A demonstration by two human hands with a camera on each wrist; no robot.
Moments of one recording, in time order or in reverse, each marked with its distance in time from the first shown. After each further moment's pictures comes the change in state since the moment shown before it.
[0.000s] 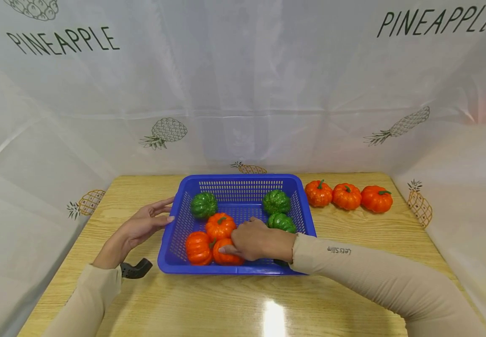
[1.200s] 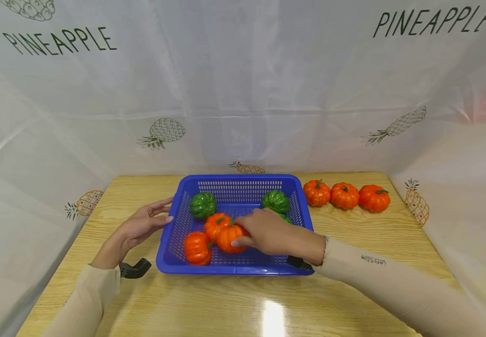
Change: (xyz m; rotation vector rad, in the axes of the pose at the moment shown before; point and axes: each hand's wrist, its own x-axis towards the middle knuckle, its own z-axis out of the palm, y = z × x) left_hand 0.002 0.000 -0.001 0.008 -0.003 -0.012; right_hand -0.040 0.017 -0.027 0.182 0.179 -0.046
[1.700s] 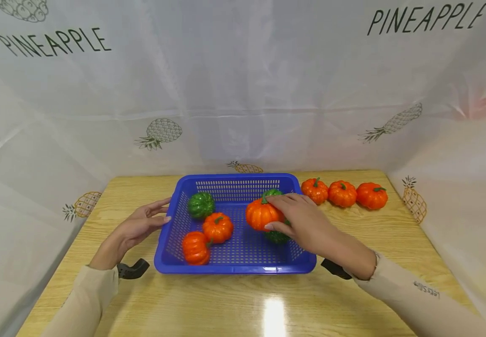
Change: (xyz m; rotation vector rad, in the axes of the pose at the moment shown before) left_hand -0.001 0.002 0.001 0.008 -0.007 -0.003; right_hand -0.062 0.040 -0.013 -0.023 0.332 0.084
